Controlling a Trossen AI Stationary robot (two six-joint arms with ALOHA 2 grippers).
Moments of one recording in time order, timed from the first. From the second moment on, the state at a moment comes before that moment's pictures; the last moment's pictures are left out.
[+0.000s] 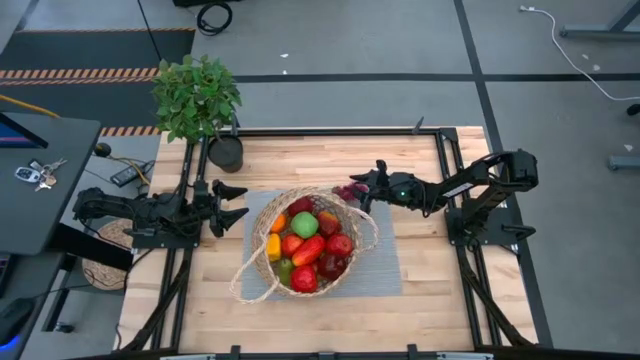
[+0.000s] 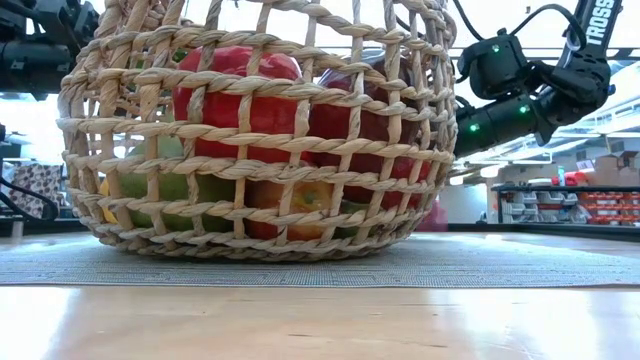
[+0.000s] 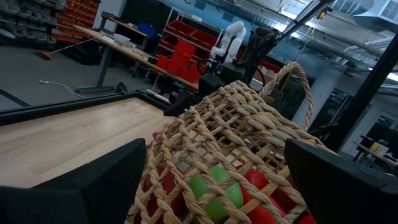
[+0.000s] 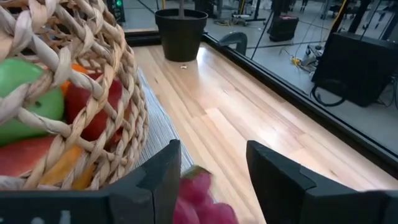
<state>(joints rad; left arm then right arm) -0.19 0.06 0.01 0.16 -0.45 -0.40 -0.20 1.56 0.36 0.96 0.24 0.00</state>
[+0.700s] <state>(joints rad) -0.19 0.06 0.01 0.16 -0.45 -0.40 -0.27 1.56 0.36 0.85 0.23 -0.05</state>
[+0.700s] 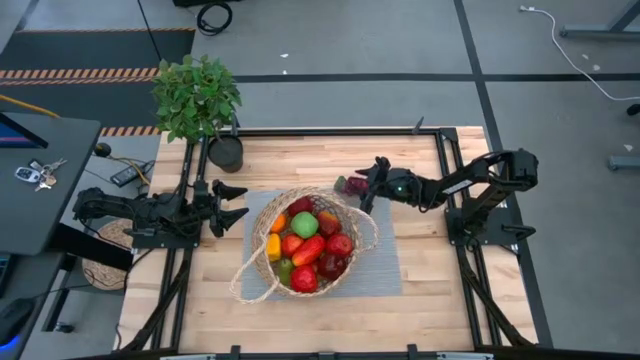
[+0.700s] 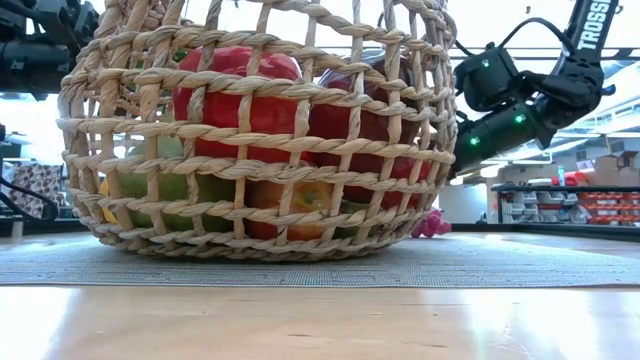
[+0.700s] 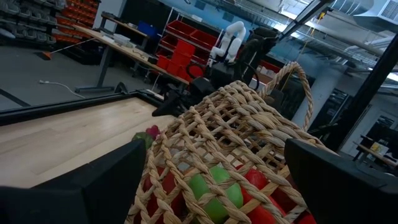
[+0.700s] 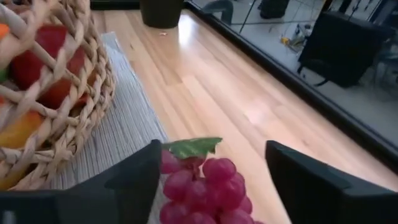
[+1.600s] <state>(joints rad) -0.19 0.06 0.01 0.16 -0.45 -0.40 -0.36 1.82 0.36 0.96 0.16 0.00</state>
